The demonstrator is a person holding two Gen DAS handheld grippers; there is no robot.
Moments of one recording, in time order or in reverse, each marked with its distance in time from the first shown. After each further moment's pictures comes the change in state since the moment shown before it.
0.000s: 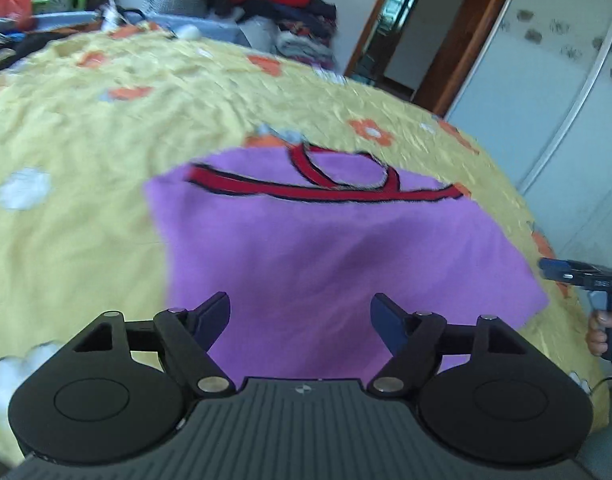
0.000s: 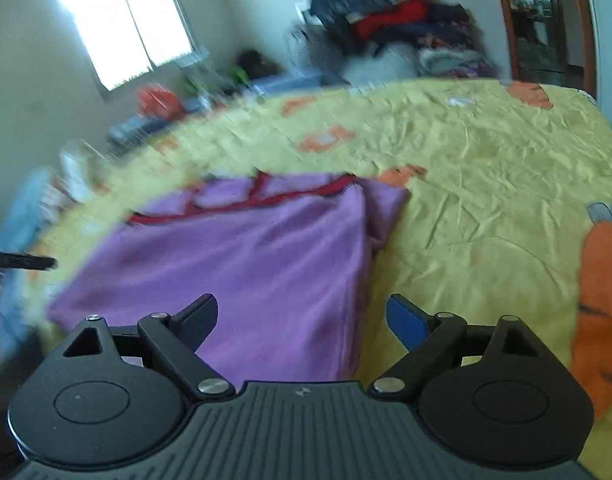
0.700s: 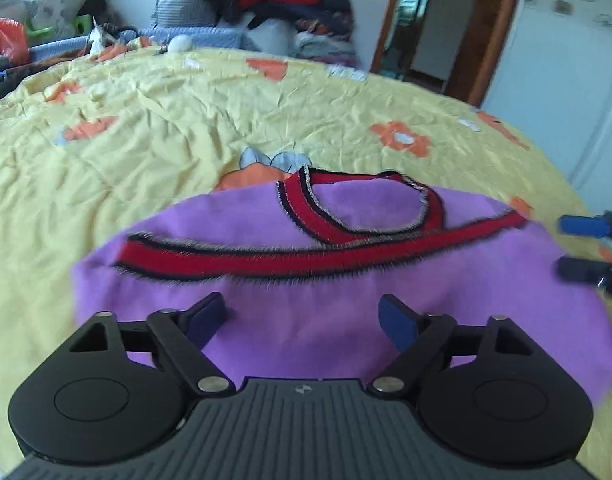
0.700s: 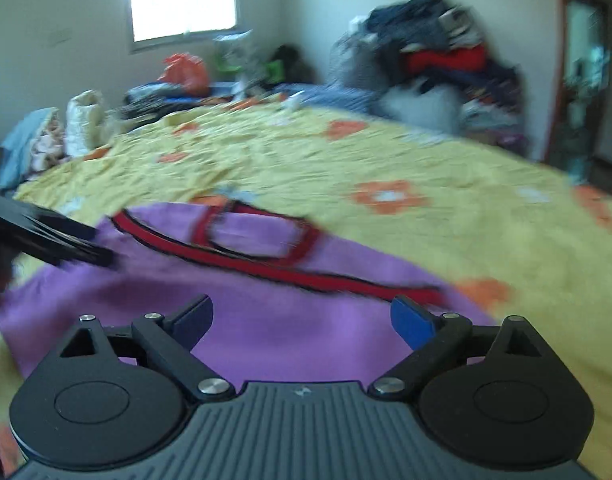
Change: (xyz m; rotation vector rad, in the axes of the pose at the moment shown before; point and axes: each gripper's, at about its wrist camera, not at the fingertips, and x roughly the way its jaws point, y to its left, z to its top) left arm 0.111 -0.032 0.057 0.073 -0.016 0.172; right arm 0.097 0.096 0.075 -0.256 -0.035 0.022
